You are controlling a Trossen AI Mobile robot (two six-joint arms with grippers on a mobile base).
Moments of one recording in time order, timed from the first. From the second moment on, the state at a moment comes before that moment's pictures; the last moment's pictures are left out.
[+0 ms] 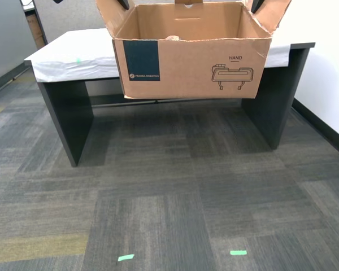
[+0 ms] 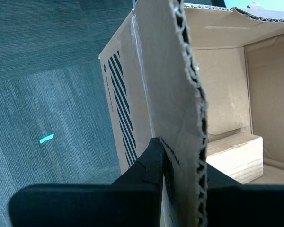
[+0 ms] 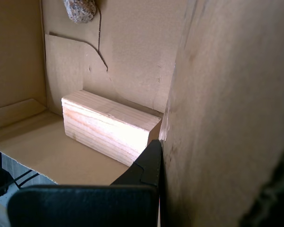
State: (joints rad) arm 0 0.35 1.78 1.74 -1.27 -0.40 0.23; arm 1 -0.47 1.65 1.52 -0.82 0.26 -0.34
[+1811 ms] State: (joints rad) arm 0 0.35 1.78 1.74 -1.26 -0.40 0.21; arm 1 -0.47 1.65 1.52 -0.85 0.29 -0.25
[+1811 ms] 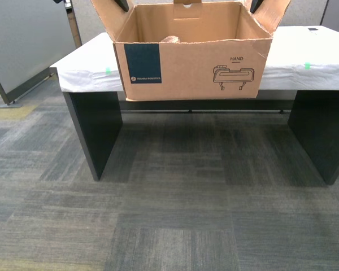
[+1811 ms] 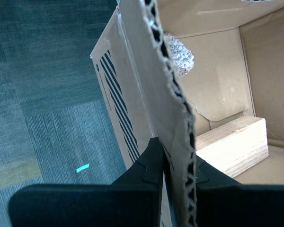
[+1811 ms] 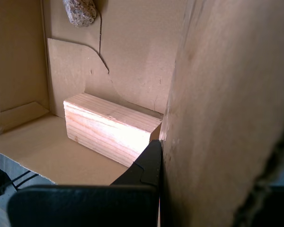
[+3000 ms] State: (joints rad) arm 0 0.35 1.78 1.74 -1.25 -0.40 0.16; arm 1 -0.47 1.65 1.52 -0.88 0.29 -0.28
